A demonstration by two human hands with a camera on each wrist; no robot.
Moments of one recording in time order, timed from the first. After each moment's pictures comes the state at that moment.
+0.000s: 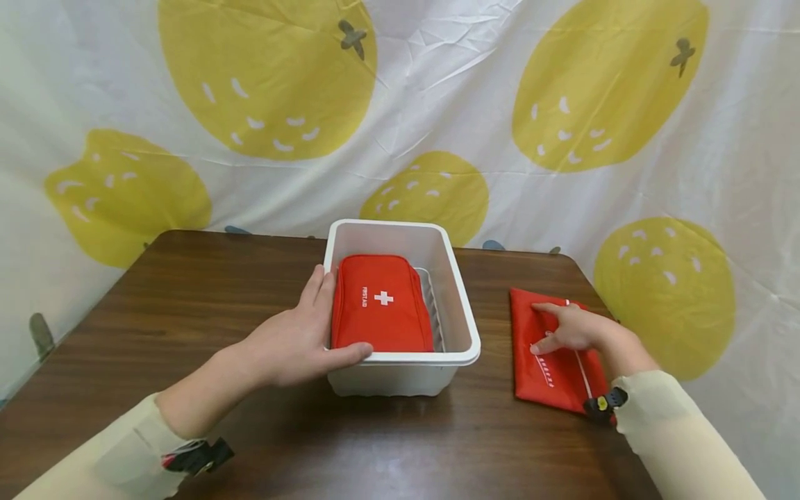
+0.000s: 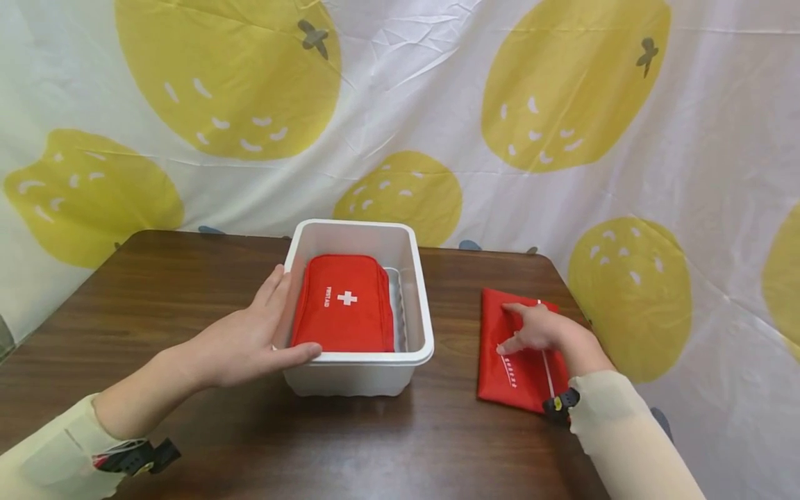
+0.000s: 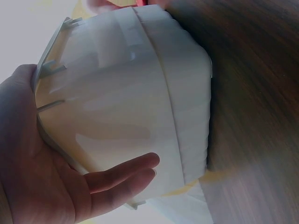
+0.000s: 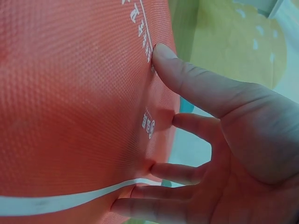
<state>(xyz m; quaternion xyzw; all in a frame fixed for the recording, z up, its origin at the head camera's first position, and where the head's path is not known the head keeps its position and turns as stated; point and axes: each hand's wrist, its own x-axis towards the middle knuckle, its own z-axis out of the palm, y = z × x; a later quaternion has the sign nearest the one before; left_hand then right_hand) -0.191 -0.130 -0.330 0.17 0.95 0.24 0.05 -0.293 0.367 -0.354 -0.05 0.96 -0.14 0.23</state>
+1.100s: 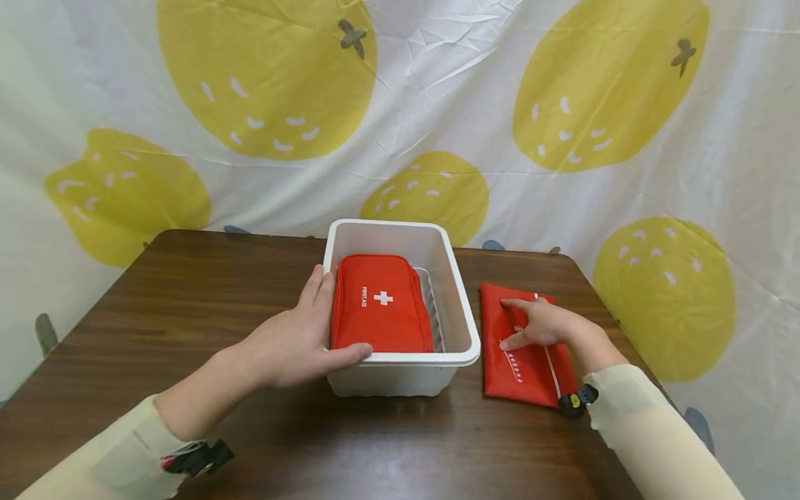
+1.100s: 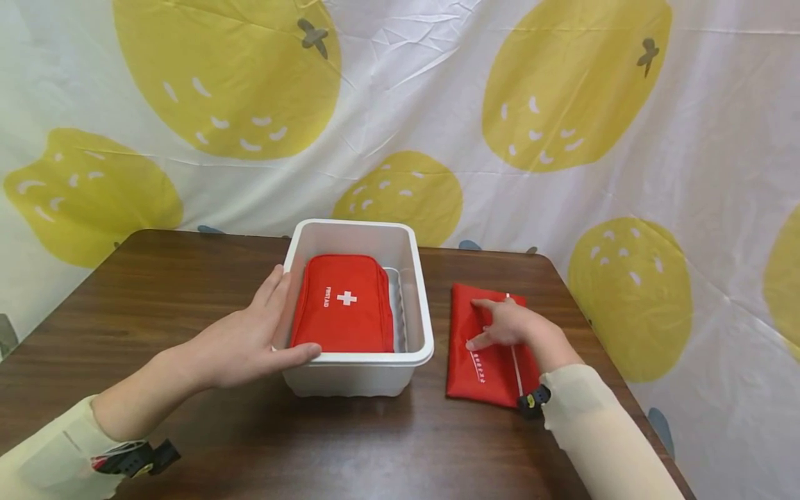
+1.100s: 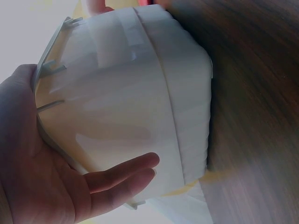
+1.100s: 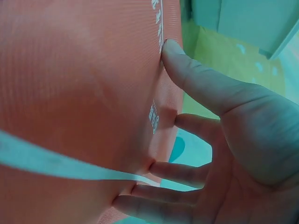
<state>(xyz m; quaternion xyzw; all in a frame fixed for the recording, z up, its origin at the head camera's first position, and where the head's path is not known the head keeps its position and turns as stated) -0.189 -0.129 -0.330 0.17 0.95 0.24 0.05 -0.298 0.314 -0.356 -0.07 0.97 -0.12 0.22</state>
